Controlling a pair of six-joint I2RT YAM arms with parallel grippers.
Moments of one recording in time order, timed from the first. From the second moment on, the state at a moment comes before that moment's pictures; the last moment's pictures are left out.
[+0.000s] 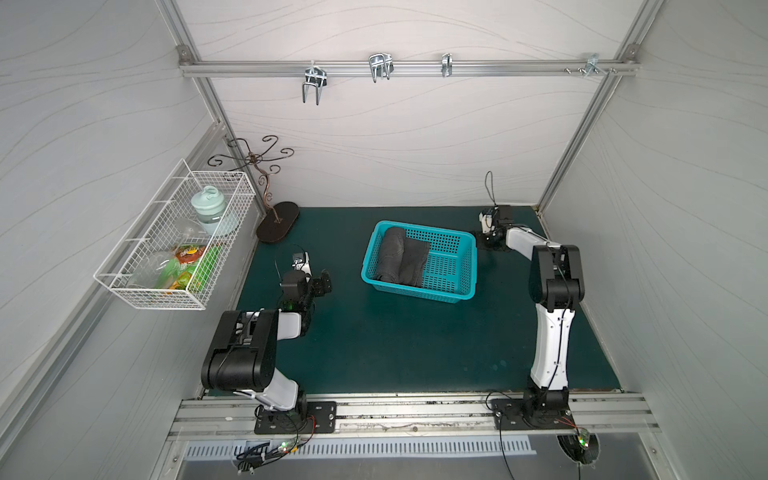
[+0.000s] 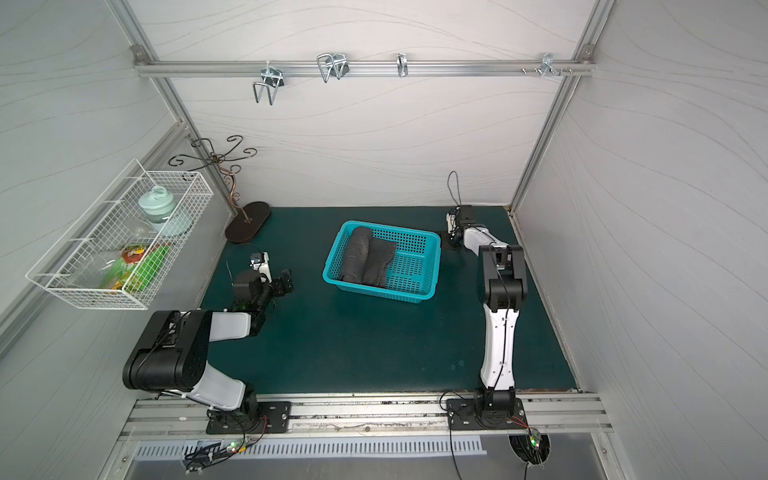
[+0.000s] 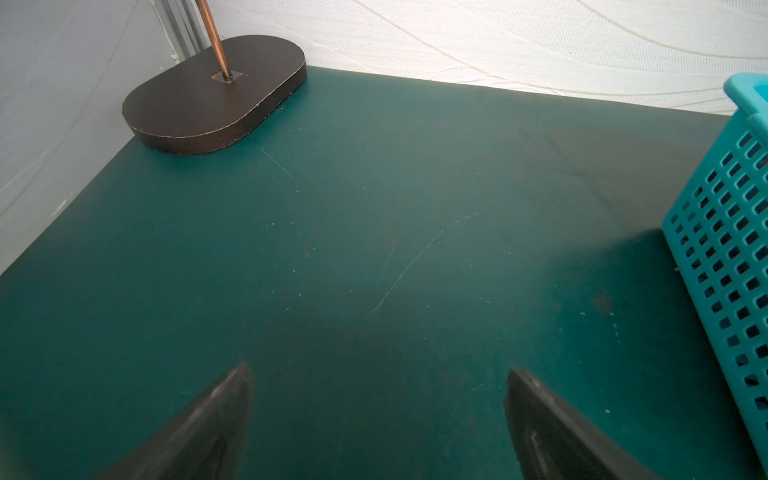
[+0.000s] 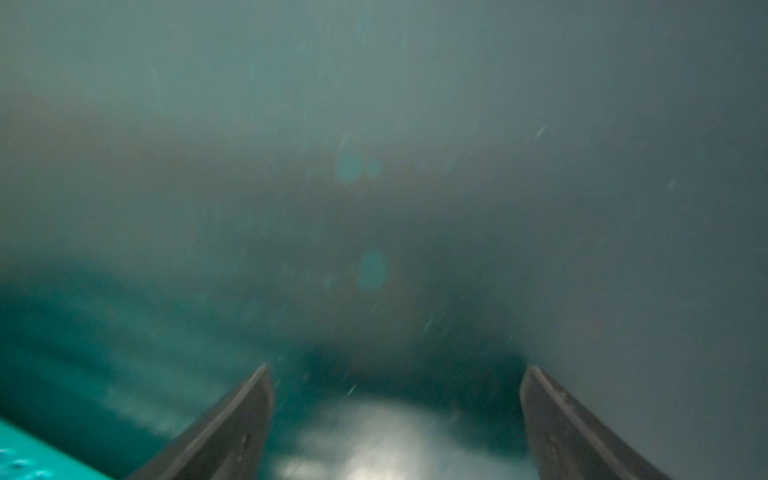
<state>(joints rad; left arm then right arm) 0.04 1.55 0.42 0.68 -0.03 -0.09 0.13 2.25 1.67 -0.45 -0.09 0.03</state>
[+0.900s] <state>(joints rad) 0.04 1.55 0.42 0.68 -0.03 -0.09 0.08 1.83 1.05 -0.26 -0.01 0.09</state>
